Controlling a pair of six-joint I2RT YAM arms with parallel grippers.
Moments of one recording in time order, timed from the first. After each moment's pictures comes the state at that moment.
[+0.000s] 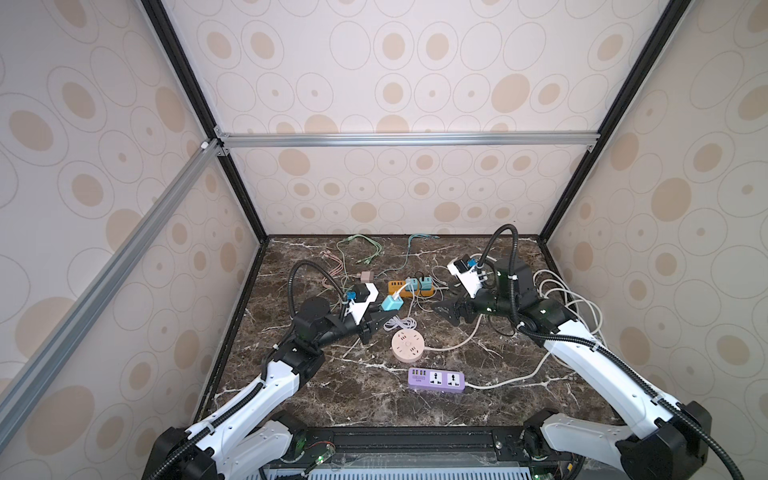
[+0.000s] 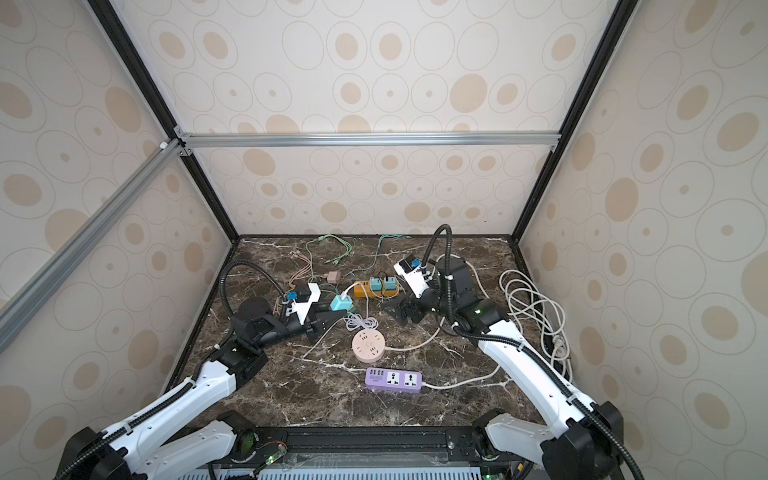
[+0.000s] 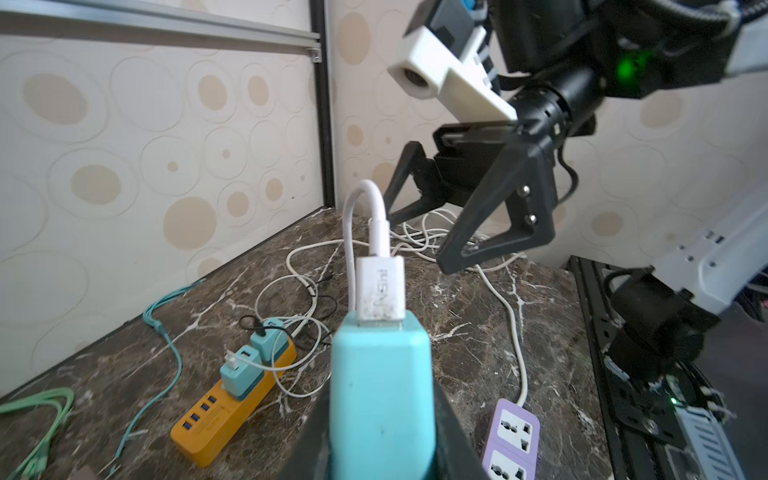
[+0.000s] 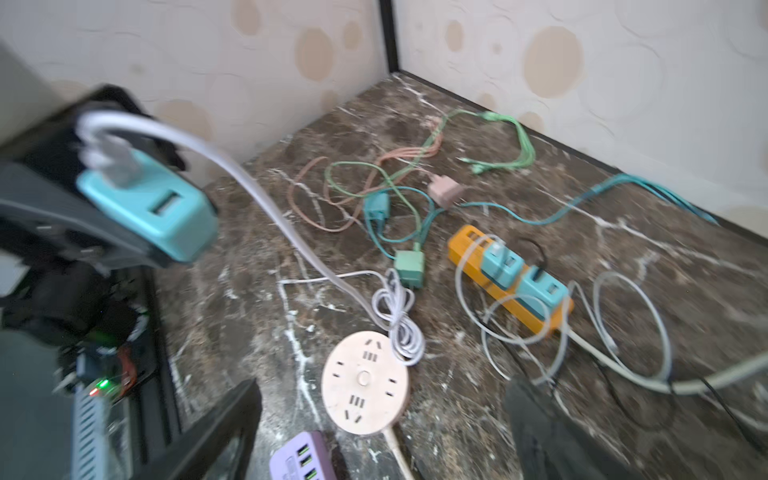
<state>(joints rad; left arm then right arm) -0.50 0.98 0.56 0.35 0.65 0.05 0.47 1.15 1.03 -0.41 -0.55 -0.11</state>
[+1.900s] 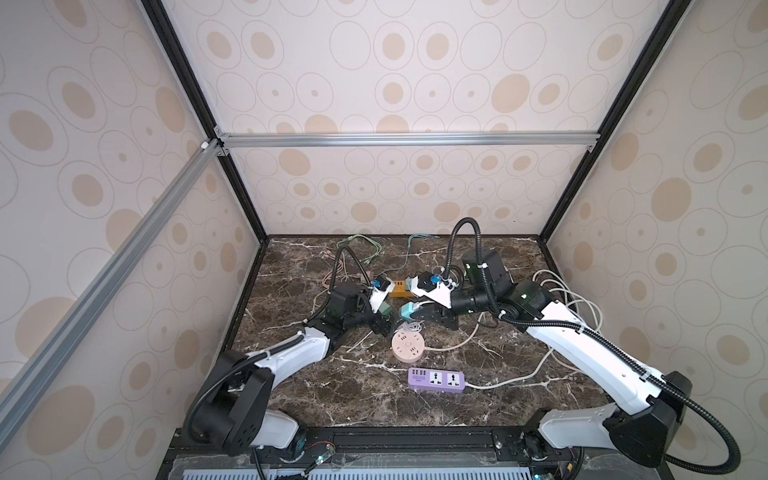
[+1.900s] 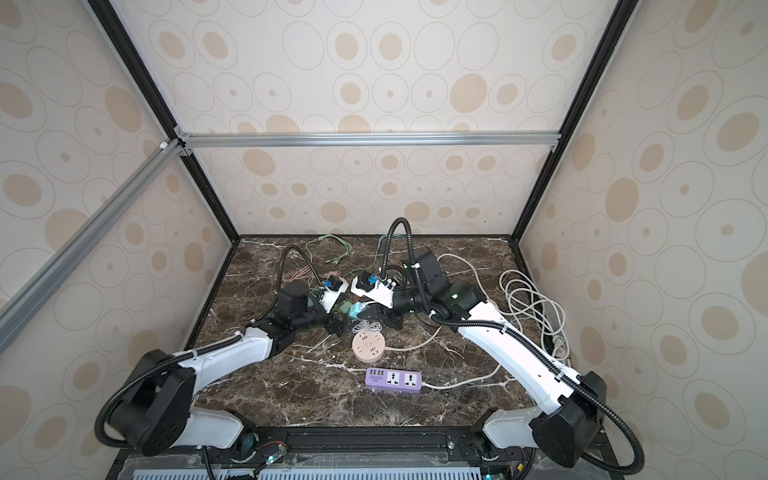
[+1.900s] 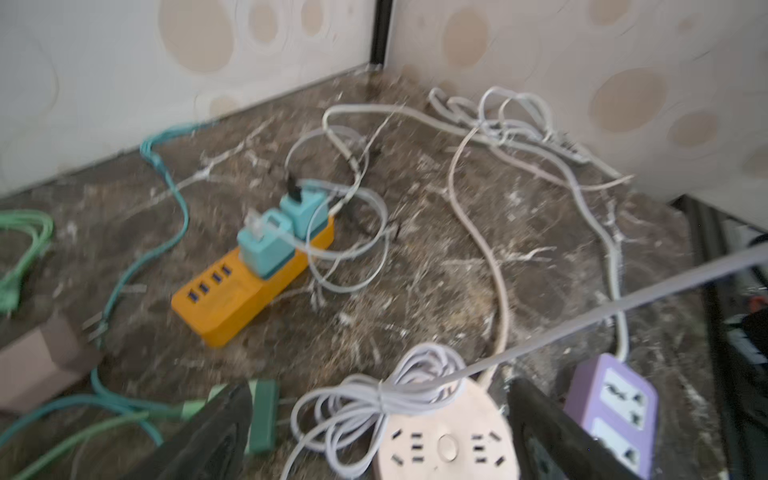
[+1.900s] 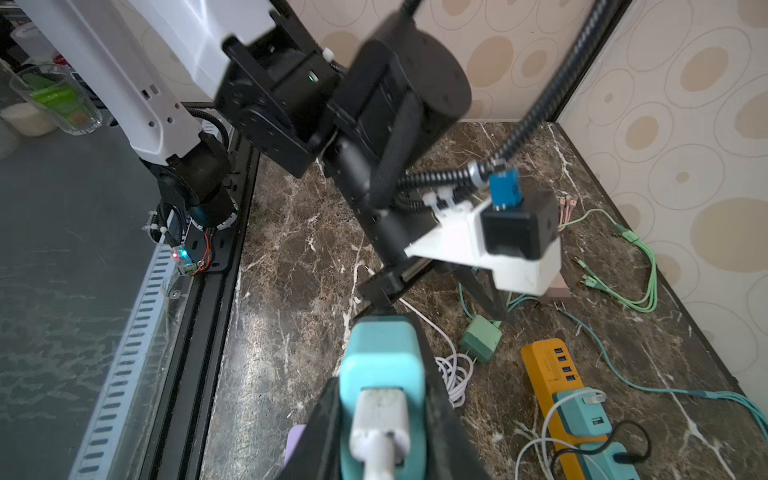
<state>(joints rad) -0.50 1.44 0.70 0.23 0.44 0.04 0.67 1.31 1.30 -0.64 -0.62 -0.53</state>
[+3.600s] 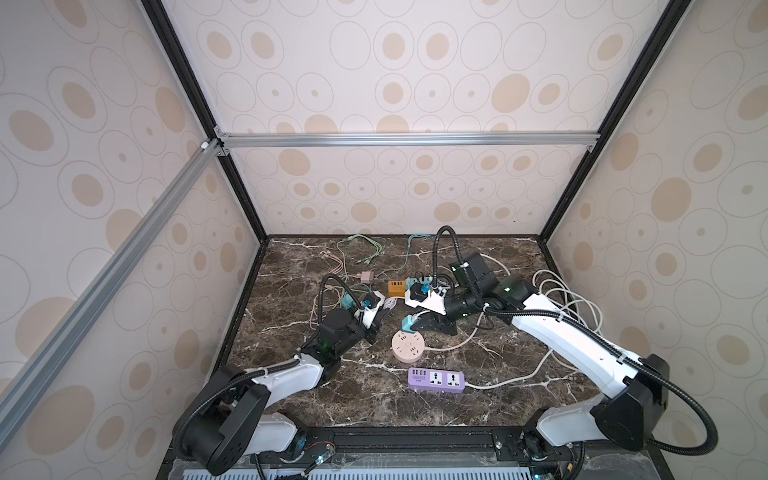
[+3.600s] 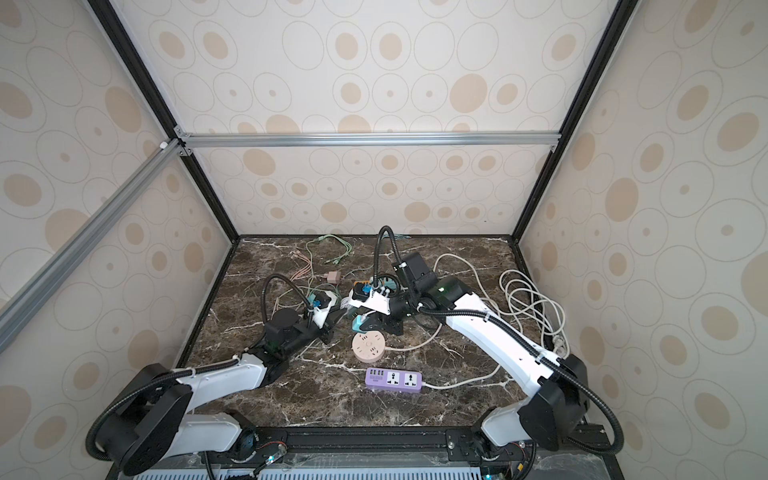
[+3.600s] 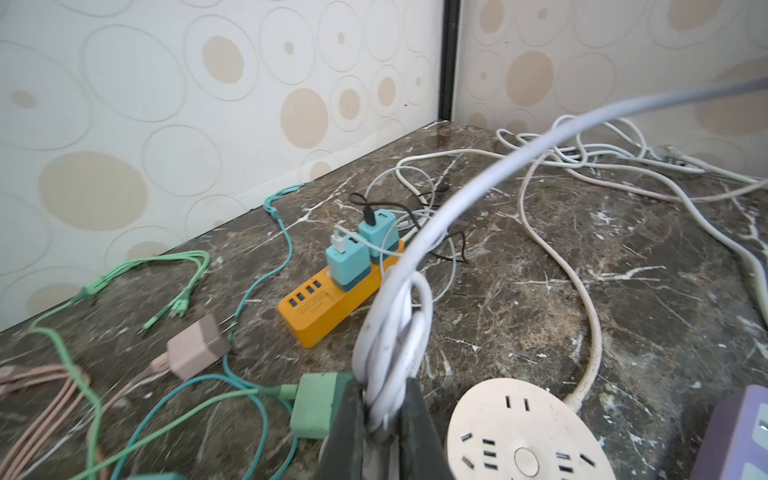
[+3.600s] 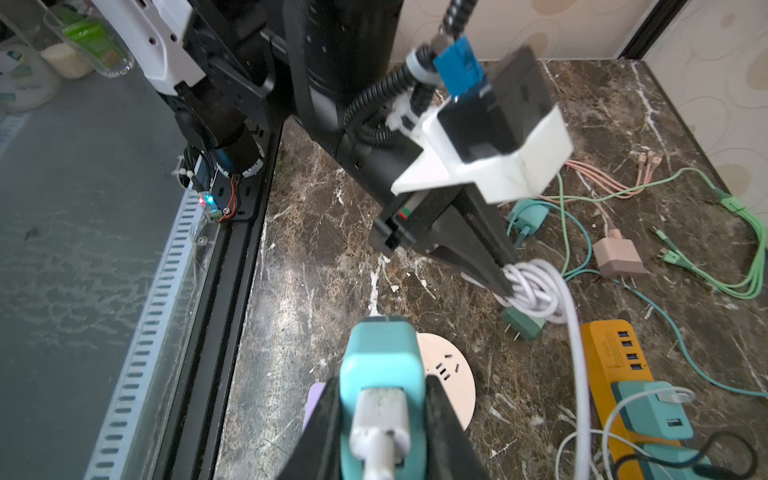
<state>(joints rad) -0.55 1.27 0.39 0.66 0.15 0.10 0.66 1.44 1.34 -0.81 -0.66 -0.68</state>
